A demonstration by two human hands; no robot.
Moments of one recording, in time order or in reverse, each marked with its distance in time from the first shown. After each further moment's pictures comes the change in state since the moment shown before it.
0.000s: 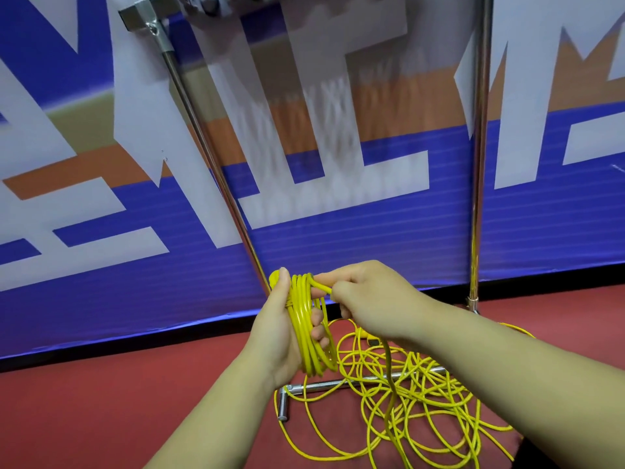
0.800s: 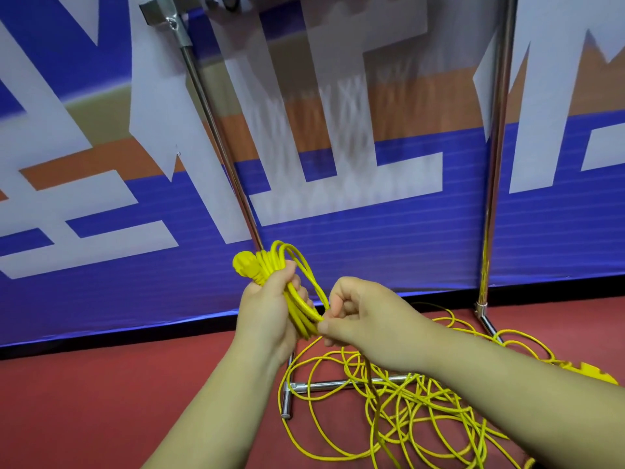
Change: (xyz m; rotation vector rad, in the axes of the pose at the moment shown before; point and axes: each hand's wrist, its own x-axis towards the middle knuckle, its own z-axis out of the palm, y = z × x) left_hand 0.005 0.022 -0.003 -0.045 0.281 0.330; right_hand 0.005 0.031 0.019 -0.109 -0.082 -0.218
